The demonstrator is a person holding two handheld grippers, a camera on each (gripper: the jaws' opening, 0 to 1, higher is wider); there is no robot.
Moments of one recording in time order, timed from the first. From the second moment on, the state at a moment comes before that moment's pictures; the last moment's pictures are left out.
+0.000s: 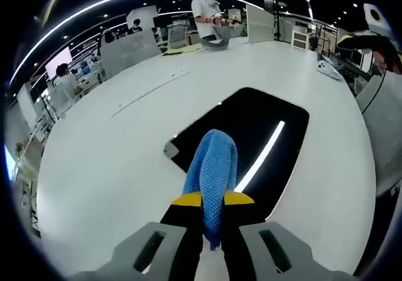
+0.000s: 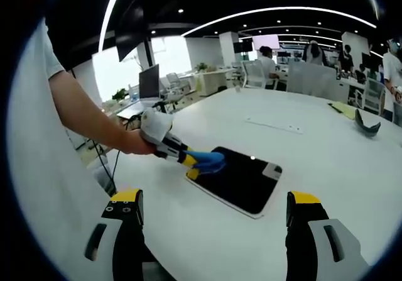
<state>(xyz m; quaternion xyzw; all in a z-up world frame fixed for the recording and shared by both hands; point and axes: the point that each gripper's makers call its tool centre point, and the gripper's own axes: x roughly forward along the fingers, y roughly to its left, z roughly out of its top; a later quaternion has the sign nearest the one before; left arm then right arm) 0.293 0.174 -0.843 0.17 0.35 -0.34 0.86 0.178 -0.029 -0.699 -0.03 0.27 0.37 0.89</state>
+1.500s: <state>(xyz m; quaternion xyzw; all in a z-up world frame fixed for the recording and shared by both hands) 0.289 0.161 -0.843 0.21 0.34 -0.35 0.84 0.178 -0.026 -0.703 -0.02 0.27 0.37 0.89</state>
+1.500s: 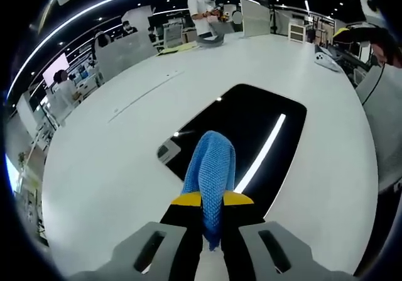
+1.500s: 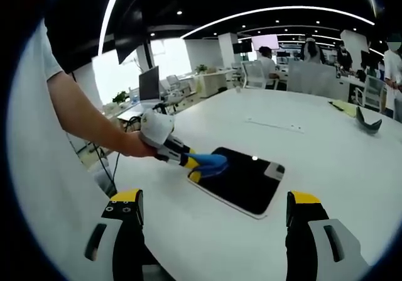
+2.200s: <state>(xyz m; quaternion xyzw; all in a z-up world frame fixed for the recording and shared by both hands) 0.283 0.138 -0.843 0.22 0.33 -0.38 0.83 0.178 -0.031 -0.701 -0.02 0.27 0.36 0.89</state>
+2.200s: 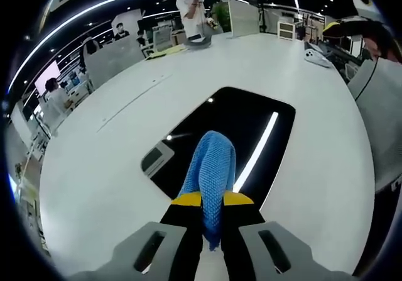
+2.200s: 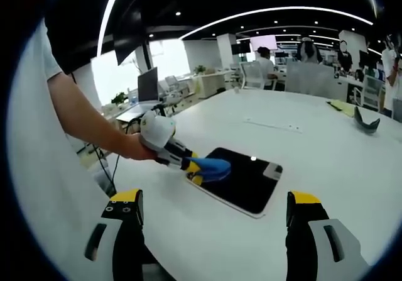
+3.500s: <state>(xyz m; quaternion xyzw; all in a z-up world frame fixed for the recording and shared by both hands) 0.277 0.108 -0.843 0.23 0.33 -0.41 0.82 0.177 -0.033 -0.700 -0.01 0.26 0.36 0.90</state>
